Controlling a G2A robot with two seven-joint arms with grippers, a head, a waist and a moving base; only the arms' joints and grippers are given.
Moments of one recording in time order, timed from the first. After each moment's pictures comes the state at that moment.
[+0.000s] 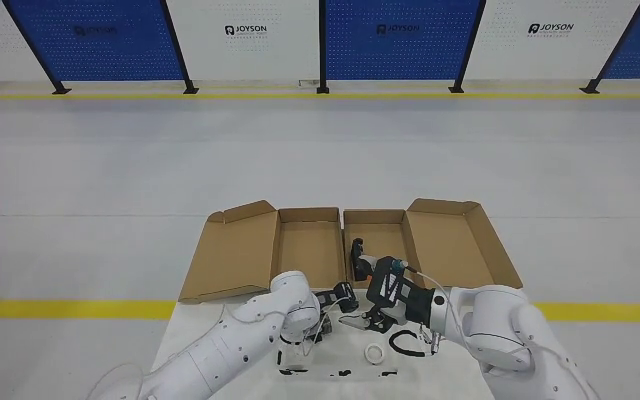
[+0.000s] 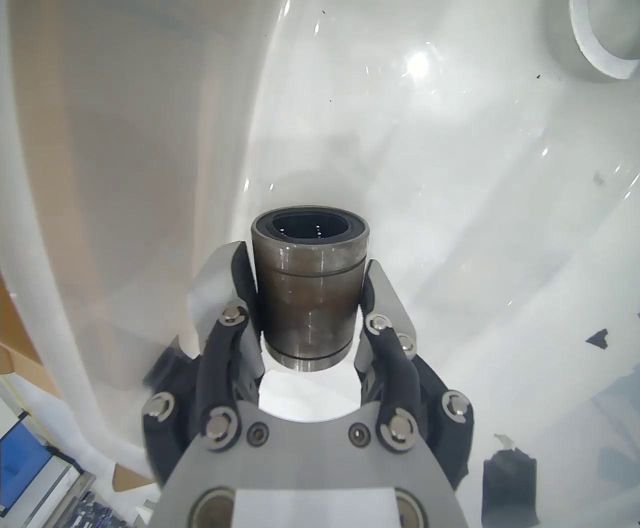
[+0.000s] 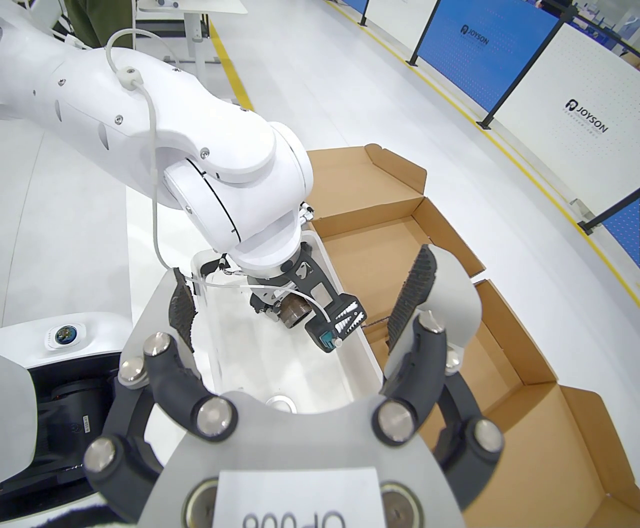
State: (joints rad) left arm 0.74 -1.33 -0.50 -1.24 1.01 -0.41 -1.20; right arm -1.30 -1.10 1.29 -2.03 -0.83 -0.68 0.79
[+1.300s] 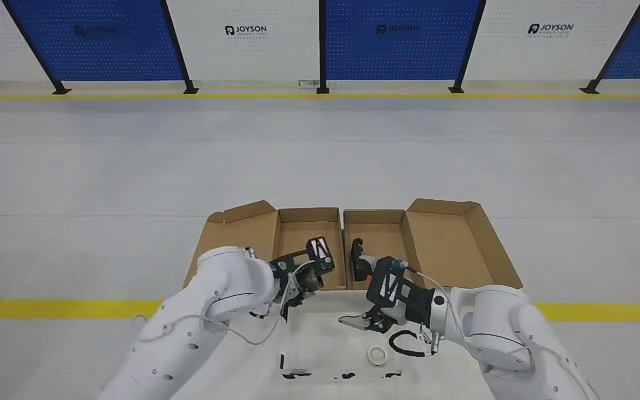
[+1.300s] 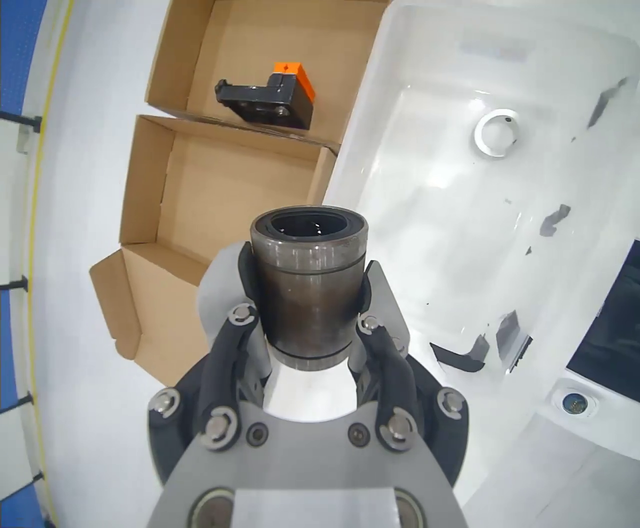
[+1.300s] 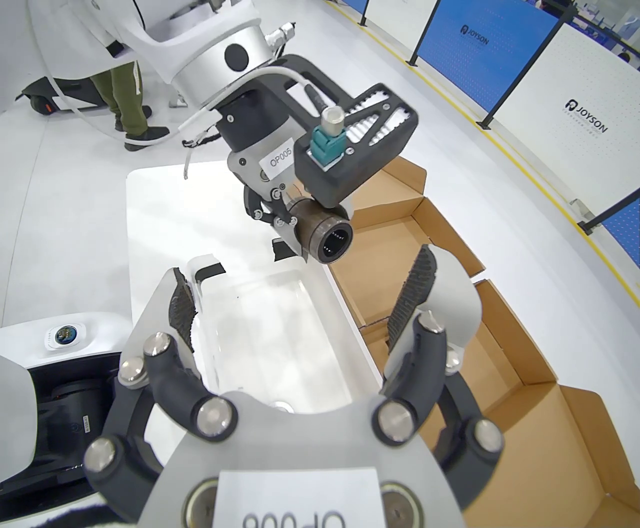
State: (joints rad) left arm 0.92 -1.16 -0.96 -1.76 1.04 -0.55 -1.22; right arm -1.30 -1.10 1.29 -2.03 -0.83 -0.68 0.79
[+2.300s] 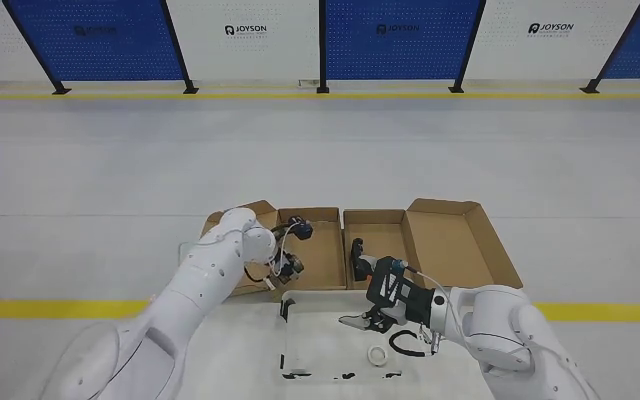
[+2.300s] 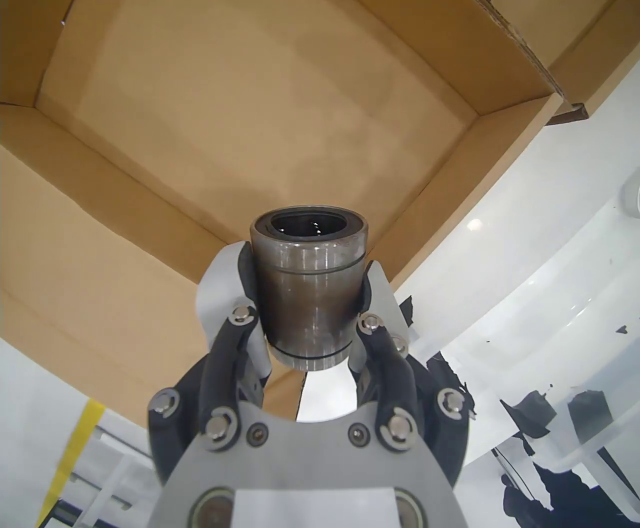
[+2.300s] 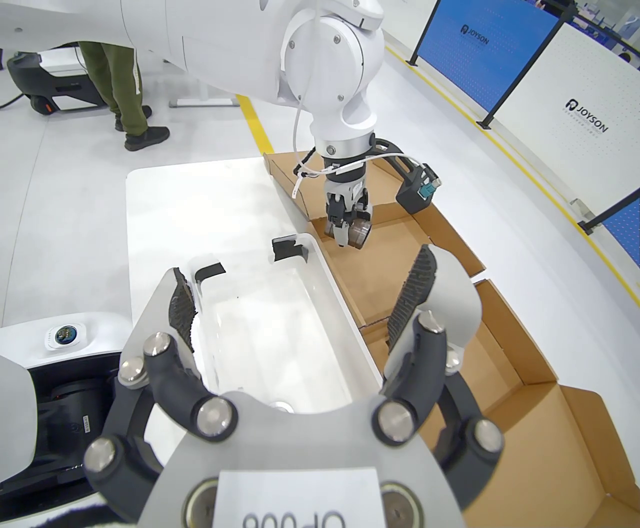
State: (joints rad) left arm 0.43 -1.40 -0.62 -0.61 0.77 -0.56 -1.01; right arm -1.30 -1.10 1.29 -2.03 -0.83 -0.68 0.79
